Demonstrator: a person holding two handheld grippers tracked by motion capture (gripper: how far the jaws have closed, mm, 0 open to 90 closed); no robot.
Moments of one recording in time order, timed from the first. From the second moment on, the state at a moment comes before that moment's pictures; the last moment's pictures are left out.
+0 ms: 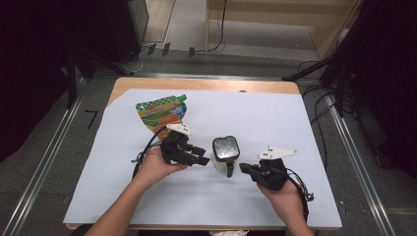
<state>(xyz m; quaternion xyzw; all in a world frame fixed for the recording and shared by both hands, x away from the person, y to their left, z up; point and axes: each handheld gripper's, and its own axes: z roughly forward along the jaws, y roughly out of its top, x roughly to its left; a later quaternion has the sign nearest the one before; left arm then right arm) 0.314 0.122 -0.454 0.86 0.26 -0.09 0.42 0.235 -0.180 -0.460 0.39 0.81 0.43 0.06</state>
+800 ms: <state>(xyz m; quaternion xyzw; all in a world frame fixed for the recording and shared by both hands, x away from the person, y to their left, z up) 0.315 0.123 -0.456 0.87 0.26 -0.08 0.42 0.233 -0.137 -0.480 0.35 0.84 0.41 0.04</state>
